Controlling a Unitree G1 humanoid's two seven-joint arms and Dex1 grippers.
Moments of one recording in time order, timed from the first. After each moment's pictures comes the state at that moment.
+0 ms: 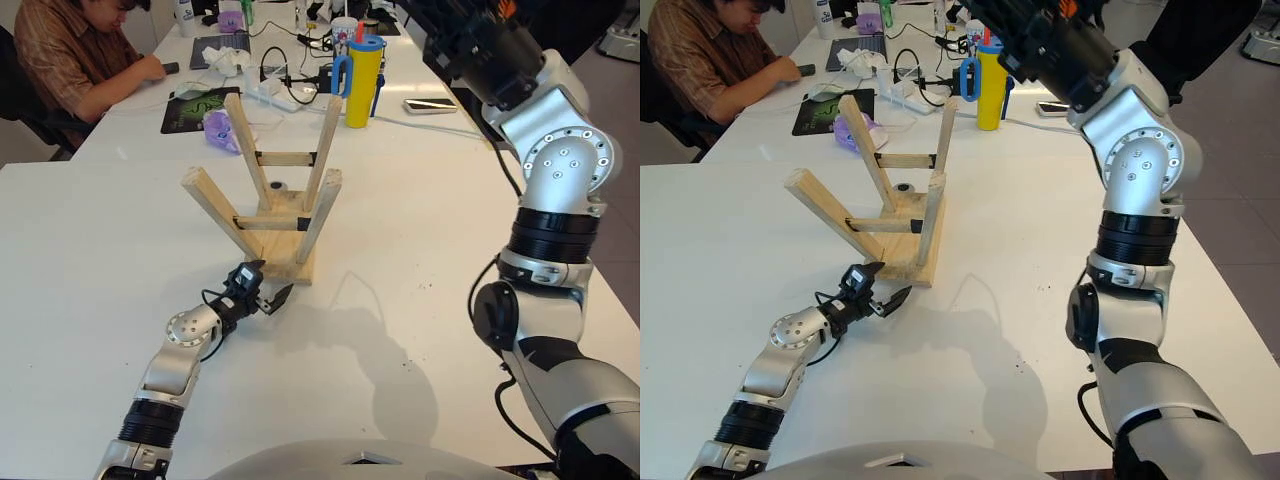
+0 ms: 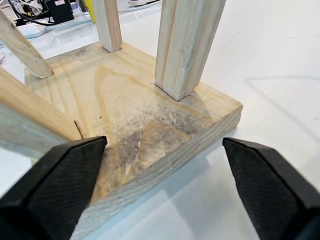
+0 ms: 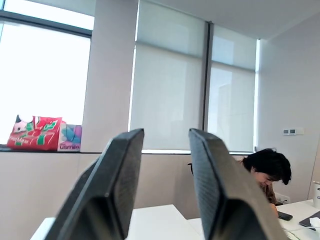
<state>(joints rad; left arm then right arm) -0.01 0.36 -0.15 0.03 -0.08 0.14 -0.57 -1.01 -0.23 -0.24 0.04 0.83 0.59 0.74</state>
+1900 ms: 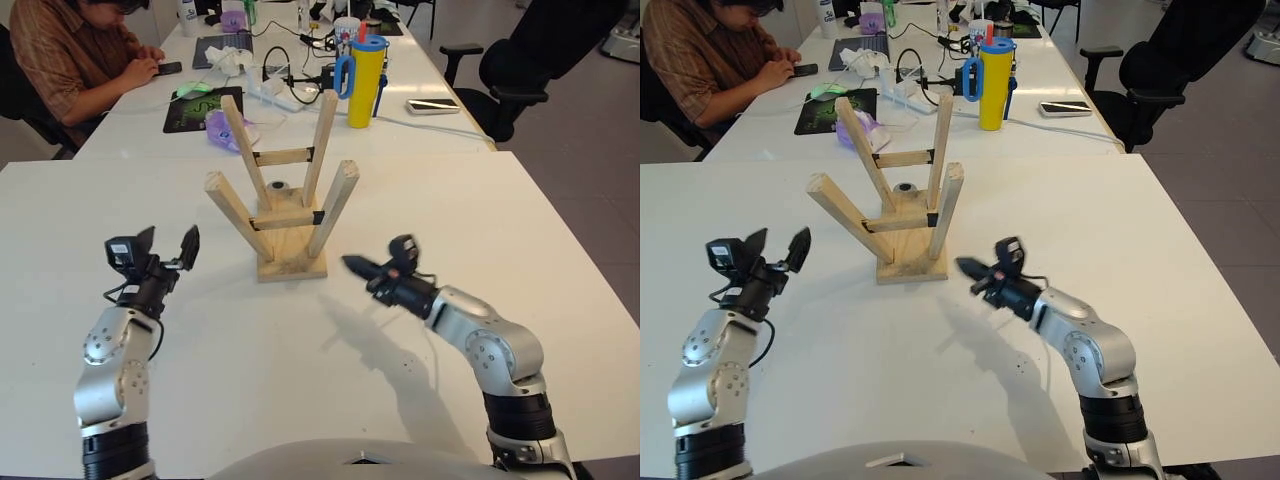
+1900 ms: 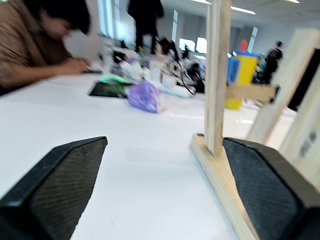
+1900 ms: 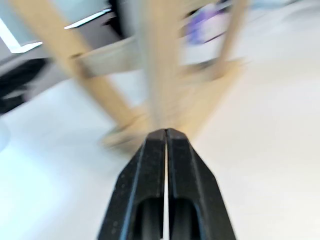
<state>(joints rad) 0.06 0.18 0.29 -0.39 -0.26 0.25 -0.13 -0.13 -0.25 -0.05 -0.32 0.40 0.62 0.27</state>
